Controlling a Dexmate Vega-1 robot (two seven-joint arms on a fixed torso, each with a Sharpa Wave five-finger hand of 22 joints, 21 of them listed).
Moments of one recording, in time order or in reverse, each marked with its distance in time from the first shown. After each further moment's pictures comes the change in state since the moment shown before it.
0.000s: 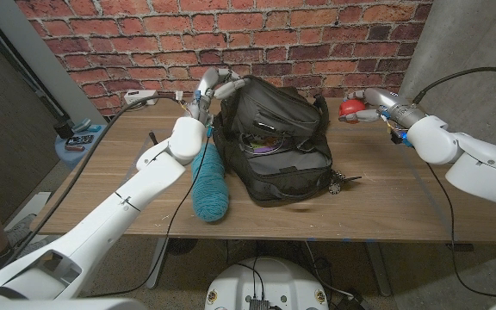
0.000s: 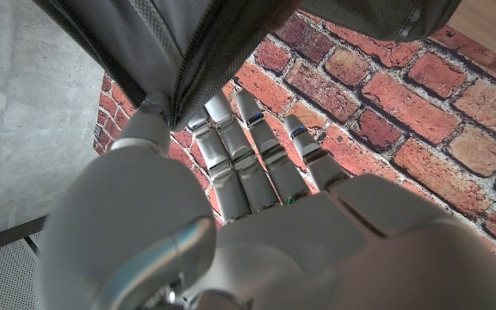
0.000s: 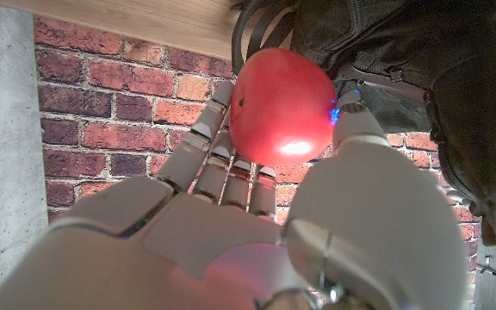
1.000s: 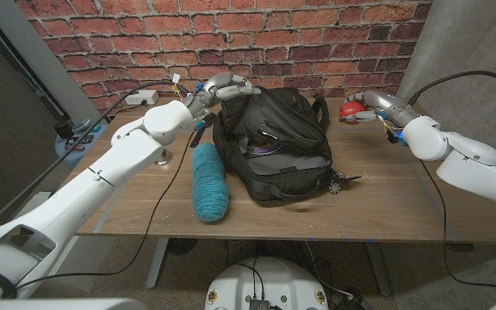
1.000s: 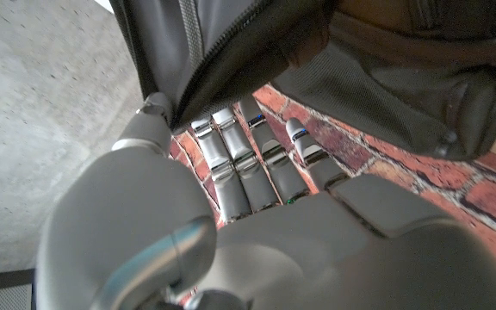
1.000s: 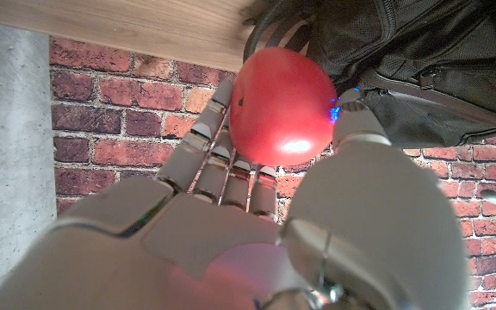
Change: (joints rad) left arm -0.147 0.153 0.011 0.088 -0.327 -0.080 -0.536; left_hand -0.010 0.010 0.000 0.000 0.000 -0.054 0.015 0.000 0.023 -0.052 0.005 -0.025 0.010 -0.025 0.025 -0.009 0.009 -0.014 0.029 0.000 0.000; right arm 0.122 0.040 -0.117 0.119 -0.007 0.016 0.004; right_hand 0.011 -0.006 0.000 0.000 0.002 0.006 -0.005 0.000 0.000 0.000 0.000 0.004 -0.005 0.005 -0.005 -0.004 0.004 0.000 0.000 0.000 0.000
